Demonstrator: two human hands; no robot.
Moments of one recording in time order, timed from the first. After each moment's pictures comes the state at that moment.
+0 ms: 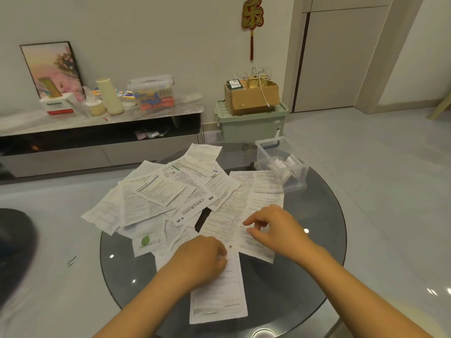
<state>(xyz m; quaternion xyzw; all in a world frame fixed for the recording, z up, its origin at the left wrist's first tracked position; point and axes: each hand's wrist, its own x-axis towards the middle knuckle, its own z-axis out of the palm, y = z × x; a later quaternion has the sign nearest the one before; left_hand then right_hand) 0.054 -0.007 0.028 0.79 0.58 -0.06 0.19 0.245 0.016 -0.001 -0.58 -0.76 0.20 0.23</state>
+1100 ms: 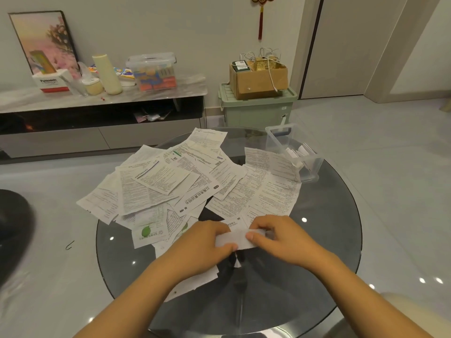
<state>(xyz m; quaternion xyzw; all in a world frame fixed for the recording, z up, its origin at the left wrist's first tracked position) 0.035 0.014 0.006 0.80 0.53 0.09 0.27 0.237 0.015 -0.019 -0.51 -0.77 0.31 0.22</state>
